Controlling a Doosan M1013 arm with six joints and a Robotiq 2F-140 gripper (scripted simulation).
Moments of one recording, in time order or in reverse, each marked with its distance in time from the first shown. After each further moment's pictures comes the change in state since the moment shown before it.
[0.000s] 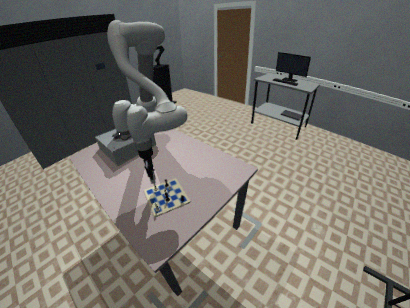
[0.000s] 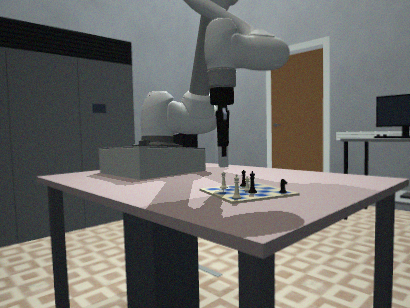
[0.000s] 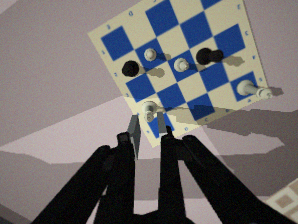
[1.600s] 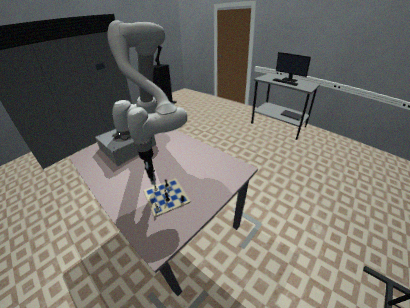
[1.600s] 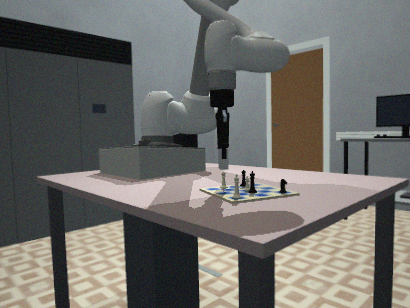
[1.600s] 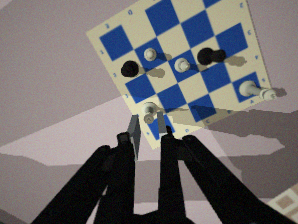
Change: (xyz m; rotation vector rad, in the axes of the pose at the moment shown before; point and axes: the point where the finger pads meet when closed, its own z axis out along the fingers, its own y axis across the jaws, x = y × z) arm 0.000 0.000 0.007 0.000 0.000 0.000
